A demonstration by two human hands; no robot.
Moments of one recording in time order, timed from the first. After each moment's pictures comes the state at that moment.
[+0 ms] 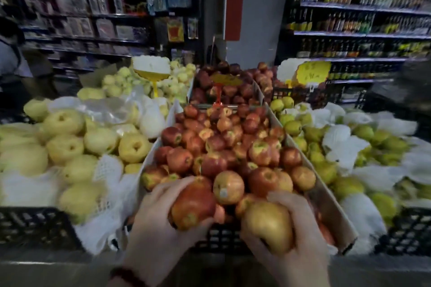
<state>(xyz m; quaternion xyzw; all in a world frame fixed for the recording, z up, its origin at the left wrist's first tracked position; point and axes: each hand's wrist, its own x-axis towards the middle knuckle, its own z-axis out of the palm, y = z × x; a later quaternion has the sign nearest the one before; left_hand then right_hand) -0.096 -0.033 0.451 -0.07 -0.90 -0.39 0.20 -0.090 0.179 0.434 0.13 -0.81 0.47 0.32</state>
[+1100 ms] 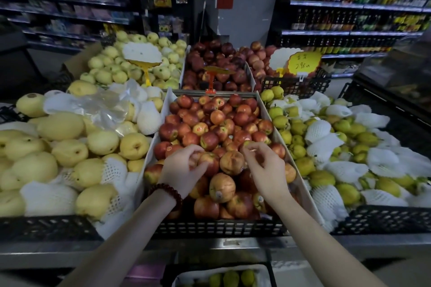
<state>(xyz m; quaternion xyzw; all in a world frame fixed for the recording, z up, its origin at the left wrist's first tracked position) -0.179 -0.021 0.526 -0.04 -0.91 -0.39 0.10 -0.181 0.177 0.511 0.00 -0.86 0.49 0.16</state>
